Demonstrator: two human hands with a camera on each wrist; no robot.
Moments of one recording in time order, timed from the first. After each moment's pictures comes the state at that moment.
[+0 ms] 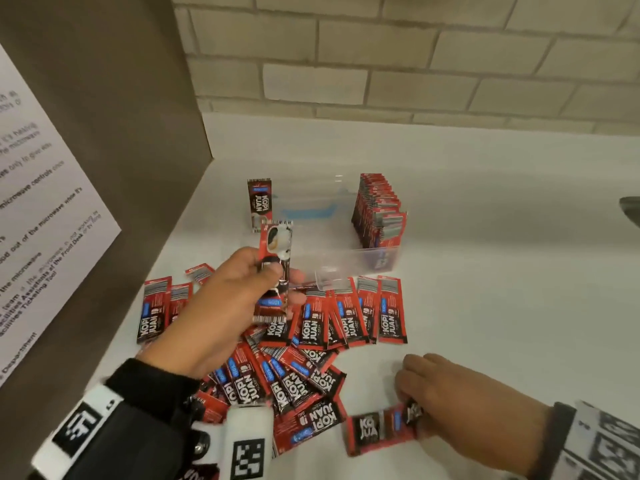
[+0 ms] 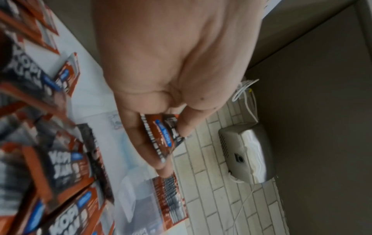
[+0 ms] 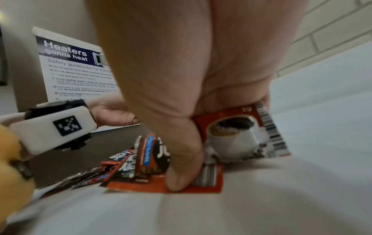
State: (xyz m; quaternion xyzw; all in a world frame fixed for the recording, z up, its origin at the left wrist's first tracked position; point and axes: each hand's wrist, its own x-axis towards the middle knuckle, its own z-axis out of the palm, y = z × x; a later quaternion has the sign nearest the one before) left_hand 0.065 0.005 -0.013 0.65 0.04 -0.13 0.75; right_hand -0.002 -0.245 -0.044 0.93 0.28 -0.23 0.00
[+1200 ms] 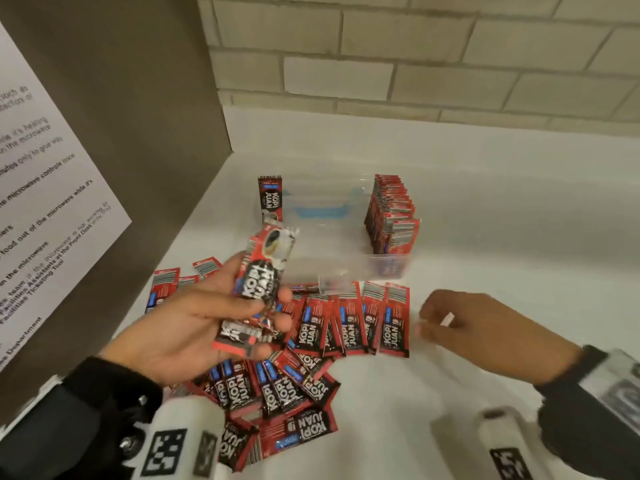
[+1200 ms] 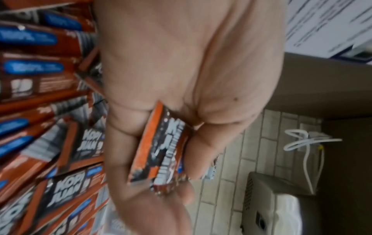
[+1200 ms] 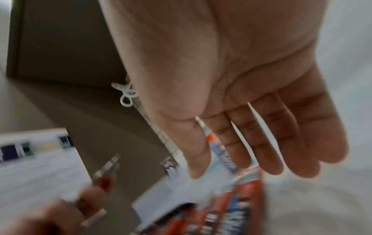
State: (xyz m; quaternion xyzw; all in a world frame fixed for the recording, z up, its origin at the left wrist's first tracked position) left_hand 0.063 0.039 -0.019 0.43 -0.01 -0.32 0.85; right_hand 0.065 -0.273 -0.007 0.96 0.08 -0.20 -0.19
